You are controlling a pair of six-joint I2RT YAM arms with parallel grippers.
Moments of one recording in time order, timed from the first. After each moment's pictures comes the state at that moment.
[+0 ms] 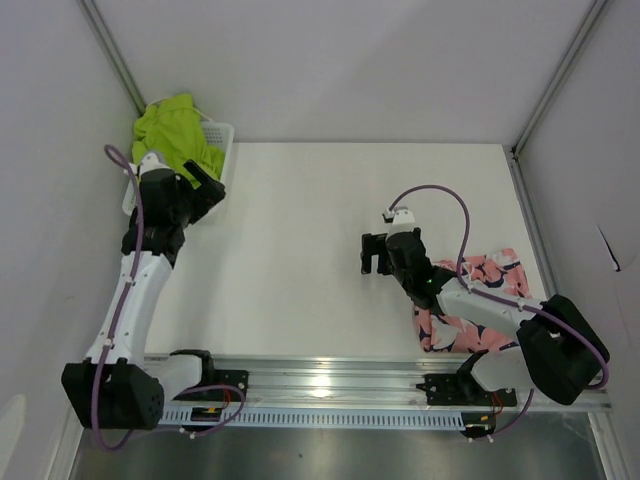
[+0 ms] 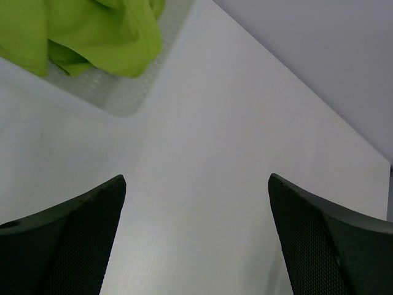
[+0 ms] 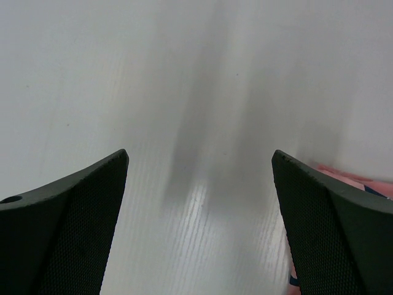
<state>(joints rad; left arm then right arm) -0.04 1.09 1.03 -0.40 -0.06 -0.64 0.70 1.32 0.63 0.15 0.33 0.34</state>
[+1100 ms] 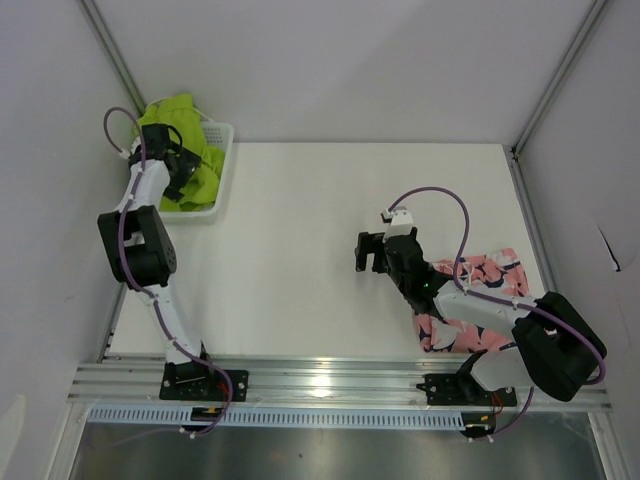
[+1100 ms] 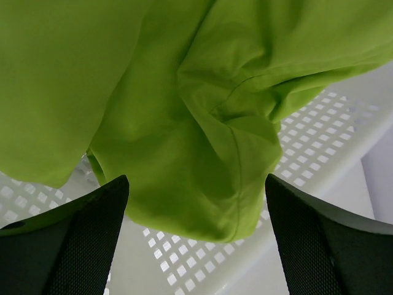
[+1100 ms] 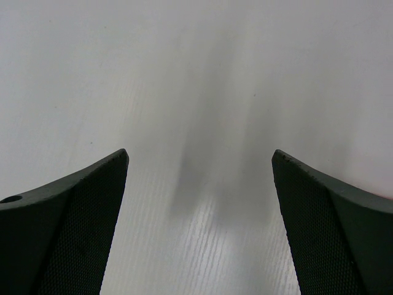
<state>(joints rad) 0.22 2.04 1.76 -0.57 -0.10 -0.86 0.73 1.34 0.59 0.31 0.35 0.36</state>
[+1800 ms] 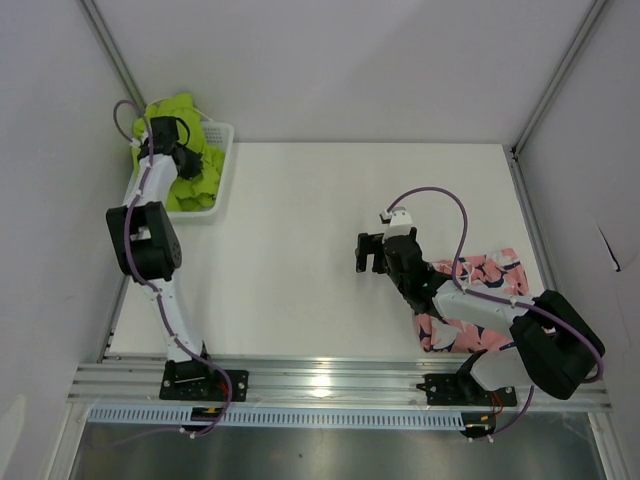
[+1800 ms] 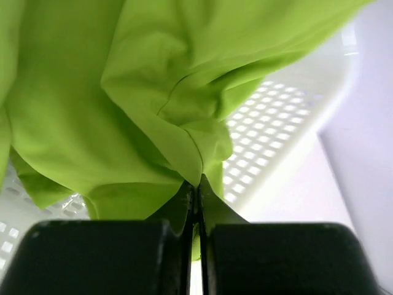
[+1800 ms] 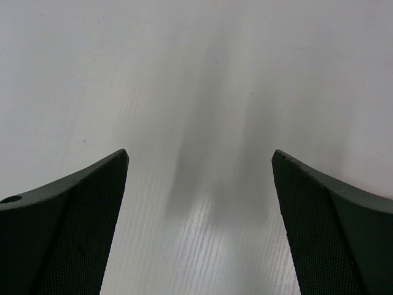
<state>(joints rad) 0.18 2.14 1.85 -0.53 -0.04 -0.88 0.73 1.35 0.59 0.31 0.36 0.34</state>
